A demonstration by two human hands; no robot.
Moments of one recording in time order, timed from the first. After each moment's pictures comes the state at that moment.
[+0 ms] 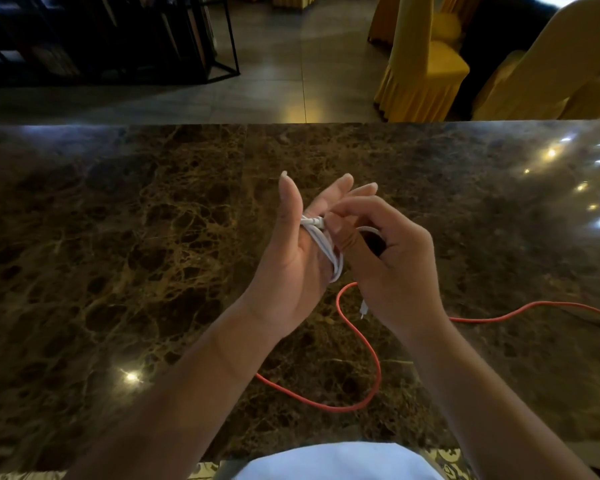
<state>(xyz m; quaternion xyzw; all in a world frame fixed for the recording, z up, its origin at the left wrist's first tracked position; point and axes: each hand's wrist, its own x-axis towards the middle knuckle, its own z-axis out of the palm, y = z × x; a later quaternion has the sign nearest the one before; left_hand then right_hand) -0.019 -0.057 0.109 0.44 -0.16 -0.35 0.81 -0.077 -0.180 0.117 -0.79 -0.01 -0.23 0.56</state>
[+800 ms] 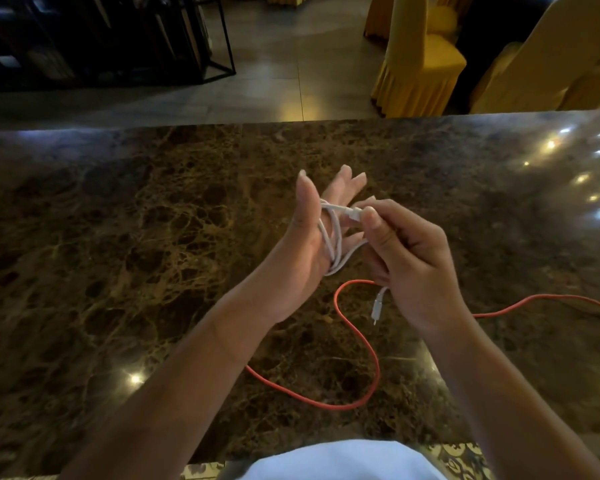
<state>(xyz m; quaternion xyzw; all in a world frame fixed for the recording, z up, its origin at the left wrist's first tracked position) -0.011 -0.061 0.119 0.53 -0.25 -0.37 0.72 -0.084 -0.198 0.113 -0.67 -0.05 -0.17 0.72</state>
